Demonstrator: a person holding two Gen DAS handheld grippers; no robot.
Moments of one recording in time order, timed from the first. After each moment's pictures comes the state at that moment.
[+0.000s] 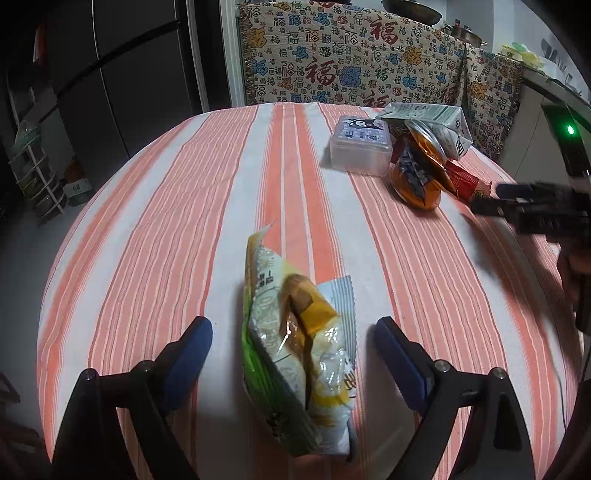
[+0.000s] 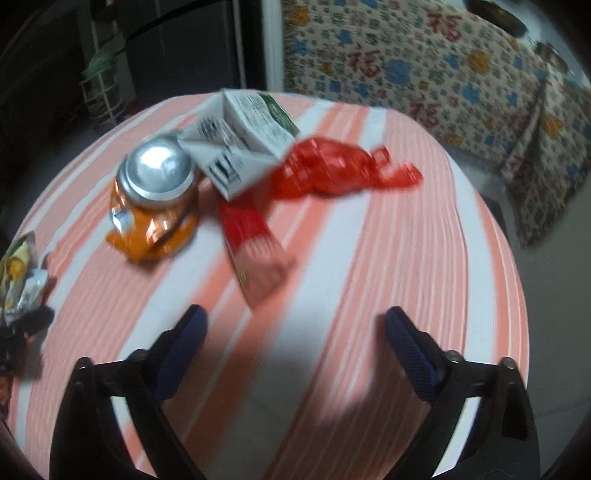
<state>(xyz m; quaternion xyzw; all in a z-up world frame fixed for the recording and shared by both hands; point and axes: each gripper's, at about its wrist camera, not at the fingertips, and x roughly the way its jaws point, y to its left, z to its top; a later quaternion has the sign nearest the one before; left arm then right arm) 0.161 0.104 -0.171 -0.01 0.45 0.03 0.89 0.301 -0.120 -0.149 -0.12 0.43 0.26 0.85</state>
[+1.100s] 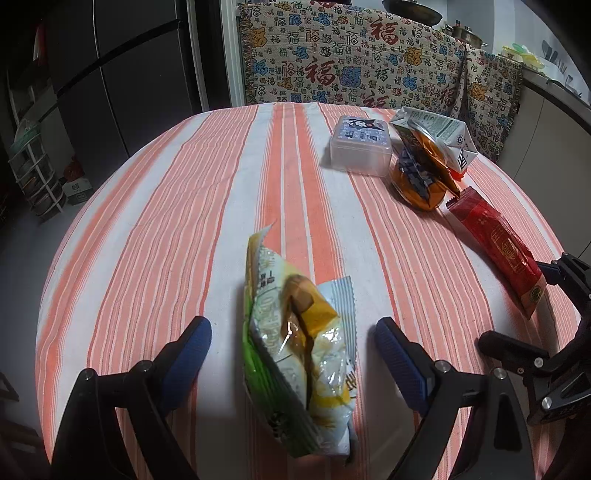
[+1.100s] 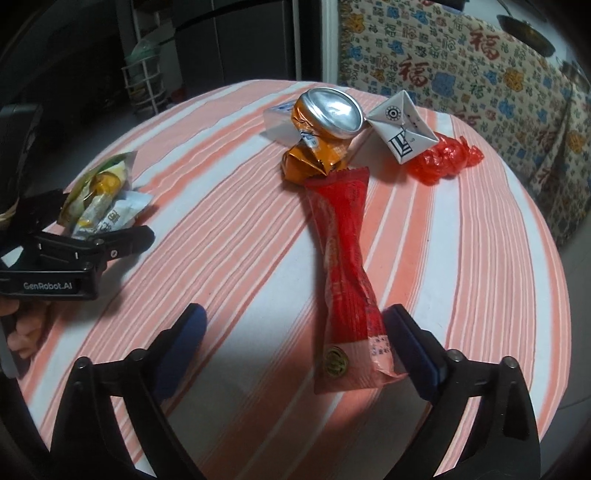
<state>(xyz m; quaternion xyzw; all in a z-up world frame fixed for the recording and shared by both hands) 0.161 0.105 -0.174 -0.01 0.45 0.03 0.89 0.192 -0.092 -0.165 -0.13 0.44 0.30 0.84</state>
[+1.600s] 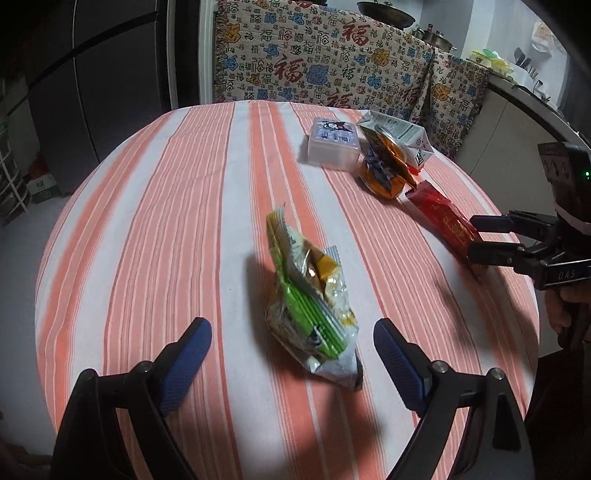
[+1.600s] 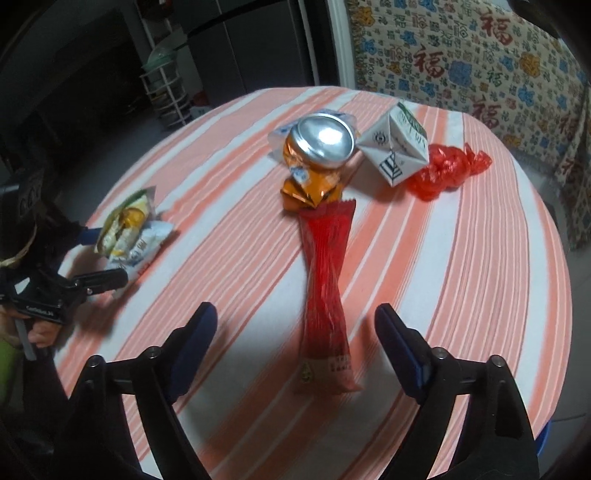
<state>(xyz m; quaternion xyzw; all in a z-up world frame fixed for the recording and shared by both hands) 0.134 0.133 -0.155 -0.04 0.46 -0.06 0.89 0.217 -0.116 -0.128 -0.08 0.46 0.36 0.80</state>
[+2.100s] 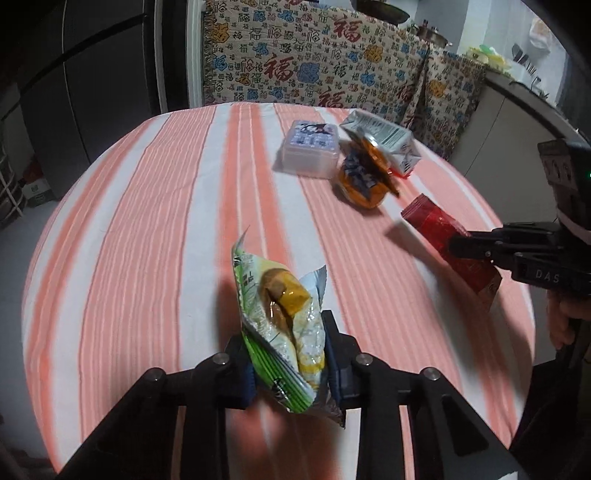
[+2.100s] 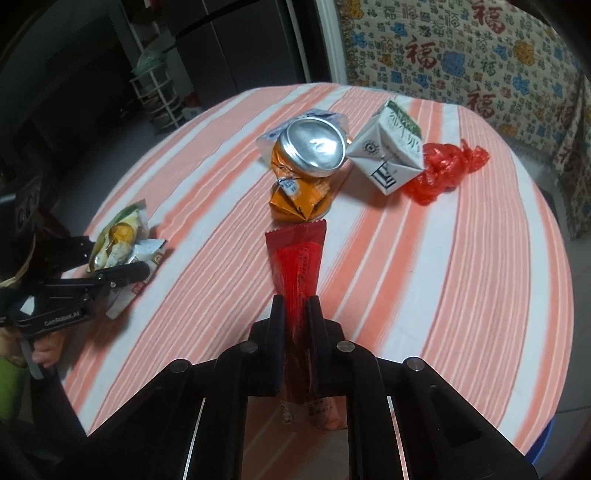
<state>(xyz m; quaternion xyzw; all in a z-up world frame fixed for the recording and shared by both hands) 0.148 0.108 -0.150 -0.04 0.46 -0.07 0.89 0.218 -0.122 -0.126 -0.07 0.47 0.34 0.81</state>
